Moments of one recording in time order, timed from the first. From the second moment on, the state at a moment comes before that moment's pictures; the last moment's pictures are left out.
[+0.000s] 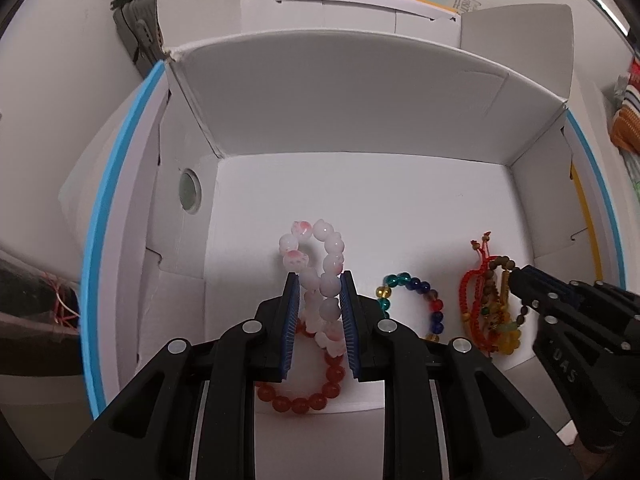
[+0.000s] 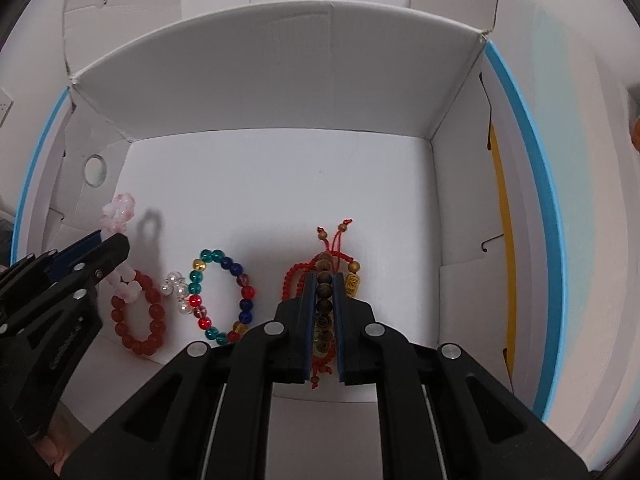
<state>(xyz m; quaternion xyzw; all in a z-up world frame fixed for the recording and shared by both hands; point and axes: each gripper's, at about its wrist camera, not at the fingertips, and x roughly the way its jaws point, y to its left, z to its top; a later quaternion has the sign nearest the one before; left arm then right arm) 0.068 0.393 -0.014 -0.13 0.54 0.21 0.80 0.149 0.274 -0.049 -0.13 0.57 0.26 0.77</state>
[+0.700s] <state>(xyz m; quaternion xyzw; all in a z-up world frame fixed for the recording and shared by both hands) 0.001 0.364 0.072 -0.10 0.39 0.25 0.88 0.117 0.221 0.031 -0.08 0.44 0.24 0.86</state>
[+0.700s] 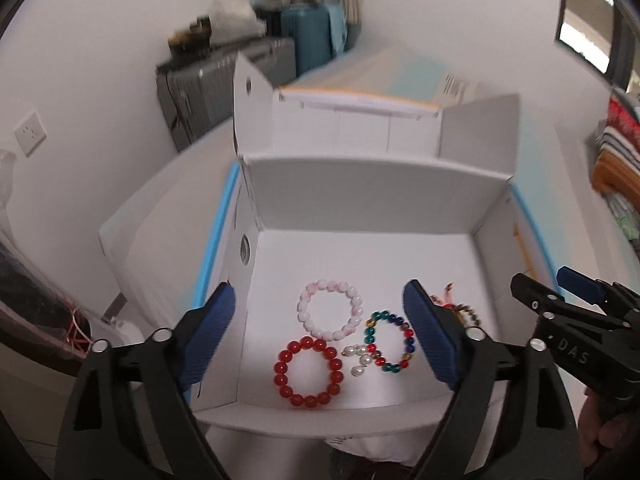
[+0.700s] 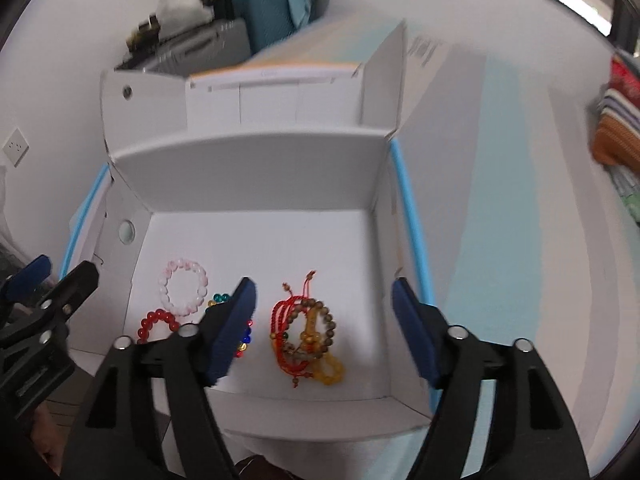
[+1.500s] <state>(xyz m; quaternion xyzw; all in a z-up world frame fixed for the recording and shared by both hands) -0.092 0.303 0.066 -0.06 0.30 0.26 0.92 0.002 0.147 0.041 -0.04 0.30 0.20 0.93</state>
